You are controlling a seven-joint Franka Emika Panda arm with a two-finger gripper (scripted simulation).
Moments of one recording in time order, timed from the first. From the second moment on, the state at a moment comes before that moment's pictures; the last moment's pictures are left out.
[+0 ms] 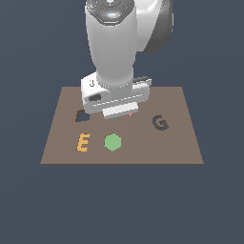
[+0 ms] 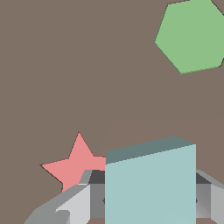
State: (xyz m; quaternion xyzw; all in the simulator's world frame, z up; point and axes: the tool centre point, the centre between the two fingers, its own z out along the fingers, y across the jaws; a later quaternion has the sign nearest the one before) arm -0.030 -0.017 0.036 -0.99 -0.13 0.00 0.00
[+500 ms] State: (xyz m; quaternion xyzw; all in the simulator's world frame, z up) arm -0.017 -0.127 0.040 -1.00 0.00 0.00 0.00
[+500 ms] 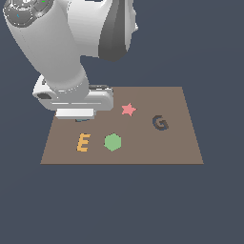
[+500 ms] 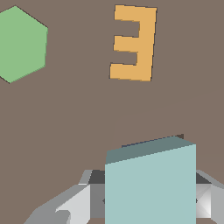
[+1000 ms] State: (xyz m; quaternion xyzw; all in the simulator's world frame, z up) arm -0.018 -0.138 0.033 -1.00 0.01 0.00 0.00
